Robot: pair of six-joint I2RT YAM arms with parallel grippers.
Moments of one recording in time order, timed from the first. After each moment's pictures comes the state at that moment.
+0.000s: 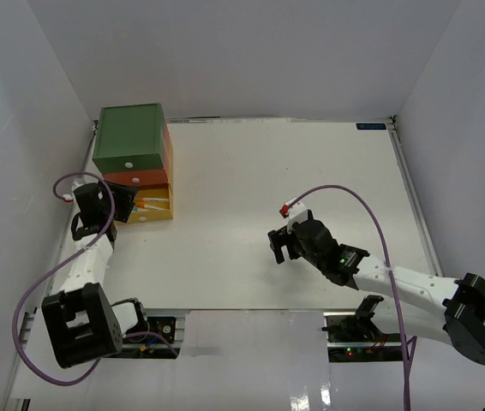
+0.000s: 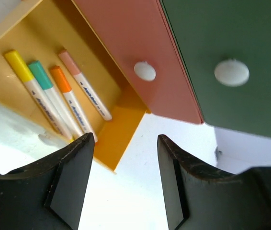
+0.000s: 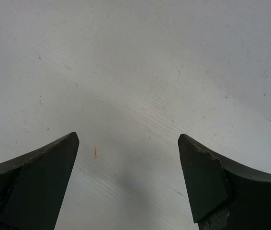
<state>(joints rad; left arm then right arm) 0.28 1.16 0.61 0.03 0.20 -1.02 0.92 1.06 0.47 0.03 0.27 0.15</state>
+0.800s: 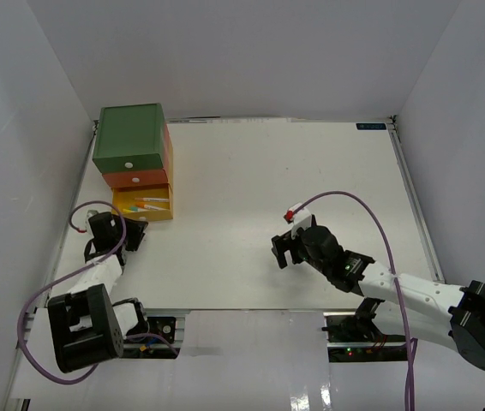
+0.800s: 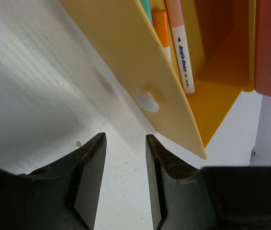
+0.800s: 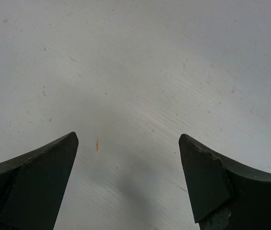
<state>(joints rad) 0.28 1.08 0.32 0.08 0.17 -0.97 0.92 0.99 0.39 0.08 0.24 0.15</state>
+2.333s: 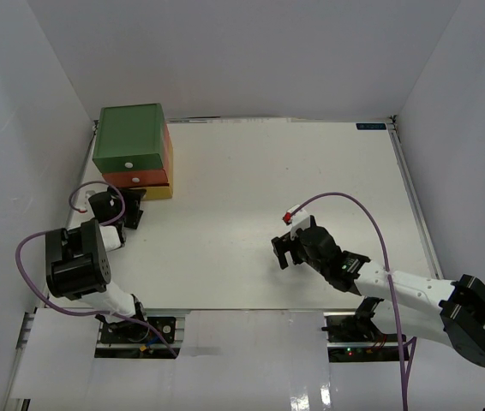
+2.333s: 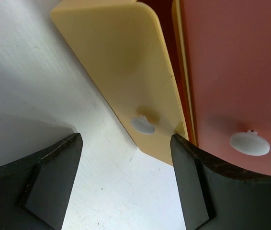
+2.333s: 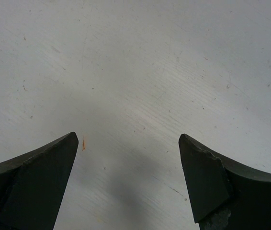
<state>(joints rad) 0.28 1.58 0.50 0.54 0.21 -1.13 0.90 1.04 0.36 0.13 0.25 0.11</state>
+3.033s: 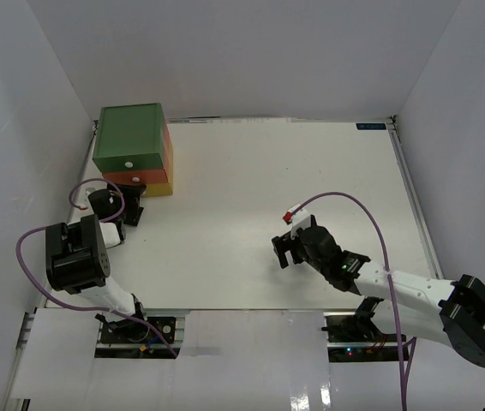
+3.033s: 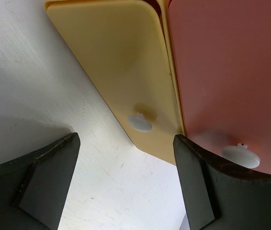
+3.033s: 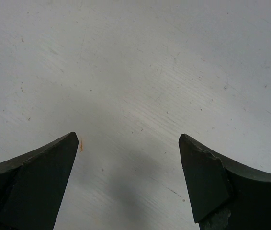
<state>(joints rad) 0.28 1.63 0.54 0.58 0.23 -1.15 0.89 1.05 0.36 0.14 0.25 0.10</state>
